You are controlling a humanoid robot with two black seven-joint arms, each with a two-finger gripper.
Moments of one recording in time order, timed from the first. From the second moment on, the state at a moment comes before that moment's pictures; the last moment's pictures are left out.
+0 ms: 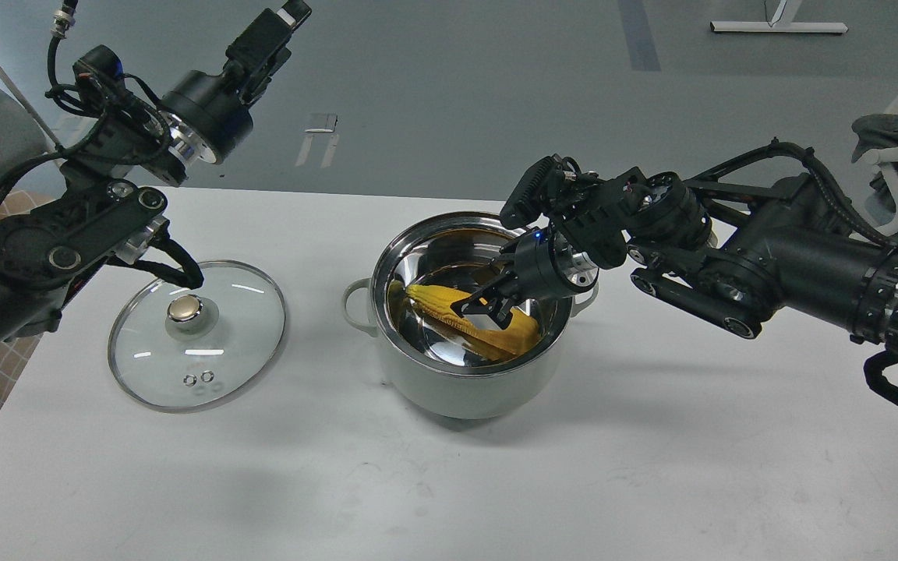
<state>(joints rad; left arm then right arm) -0.91 0.54 -0.55 -0.94 0.90 0.07 -0.49 1.31 -0.11 -0.09 0.85 -1.80 0.38 0.49</state>
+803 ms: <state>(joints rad) -0.90 0.50 -0.56 -0.93 0.89 0.07 -0.49 1.33 -0.27 0.32 0.65 -1.43 0.28 0.49</state>
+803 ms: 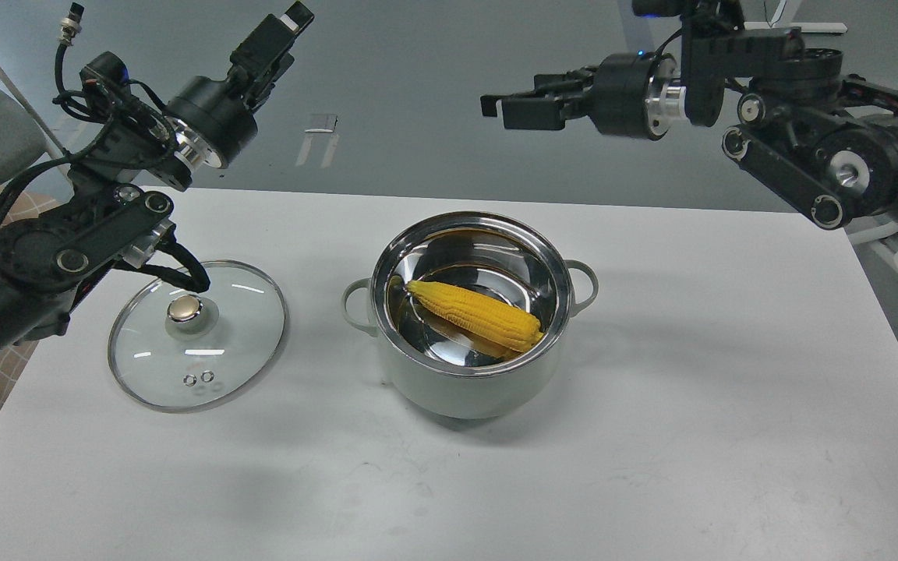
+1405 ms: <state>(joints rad) -0.91 0.36 -0.60 -0.62 0.54 -0.35 -0.49 1.03 -0.26 0.52 0.58 -0.64 0.14 0.49</state>
